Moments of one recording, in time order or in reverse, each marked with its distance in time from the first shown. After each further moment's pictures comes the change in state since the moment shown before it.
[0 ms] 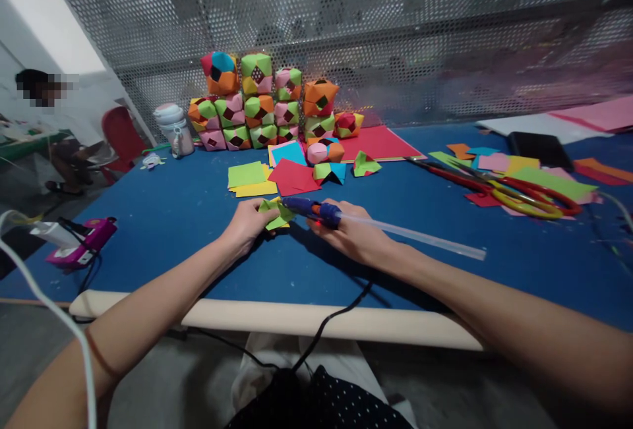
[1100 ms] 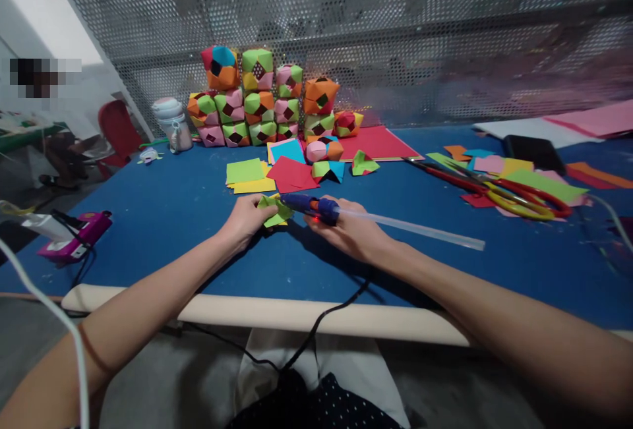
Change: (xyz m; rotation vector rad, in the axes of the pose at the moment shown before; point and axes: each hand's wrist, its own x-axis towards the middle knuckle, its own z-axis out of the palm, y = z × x) left_hand 0.002 0.000 0.000 0.049 0.027 0.026; right_hand 0.000 0.002 0.001 0.029 0.030 0.012
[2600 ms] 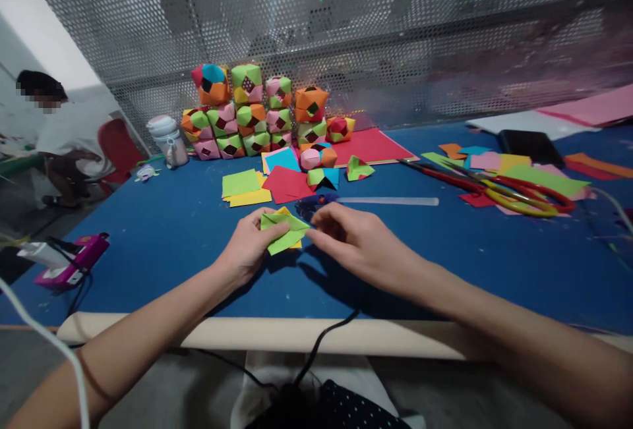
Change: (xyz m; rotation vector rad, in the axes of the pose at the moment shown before) left_hand -0.034 0.024 0.017 -0.314 -0.137 -0.045; right_hand -0.010 -0.032 -0.047 0.316 -0.048 0.105
